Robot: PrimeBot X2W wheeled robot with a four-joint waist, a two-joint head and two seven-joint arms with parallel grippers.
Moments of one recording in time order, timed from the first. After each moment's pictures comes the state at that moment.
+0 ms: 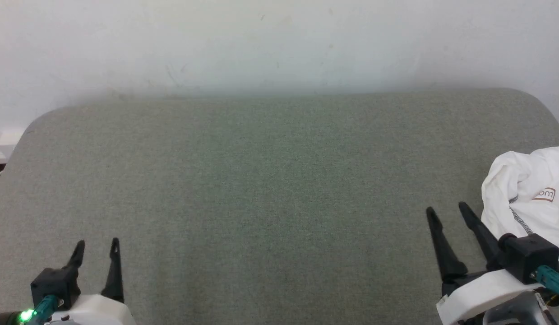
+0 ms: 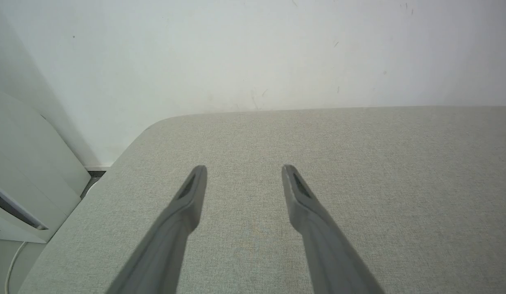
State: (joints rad) left arm 0.14 0.49 -0.18 -0.07 -0.42 0.30 -0.06; right arm 0.13 -0.05 0.01 -0.22 0.15 0.13 0.09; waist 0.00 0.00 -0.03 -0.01
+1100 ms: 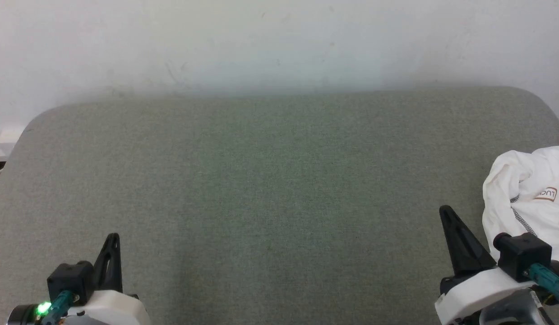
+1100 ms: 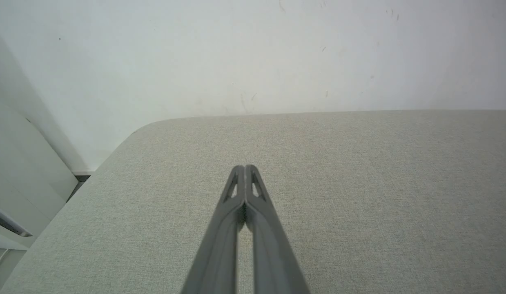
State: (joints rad) left arm 0.12 0.39 -0.14 -0.06 -0.34 0.24 -0.05; right arm 0.11 -0.05 0.01 -0.17 0.12 0.13 0.07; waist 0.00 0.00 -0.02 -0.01
